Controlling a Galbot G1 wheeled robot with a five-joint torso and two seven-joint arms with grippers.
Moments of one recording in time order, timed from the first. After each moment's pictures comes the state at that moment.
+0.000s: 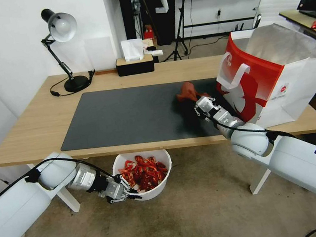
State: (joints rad) left arm 0.72 -0.57 0.16 -1.74 -0.15 -0.25 1.19; right arm -0.54 0.70 -0.41 1.76 0.43 -0.25 0.35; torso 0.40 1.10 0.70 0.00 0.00
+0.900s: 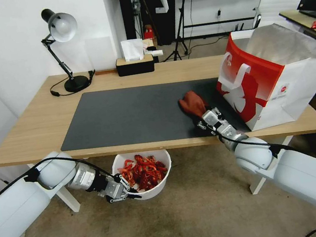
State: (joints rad) left arm 0.71 -0.56 0.16 -1.75 -0.15 -0.25 1.19; right arm -0.68 0.68 -0.35 1.81 0.44 -0.27 0.39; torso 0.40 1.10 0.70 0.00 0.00
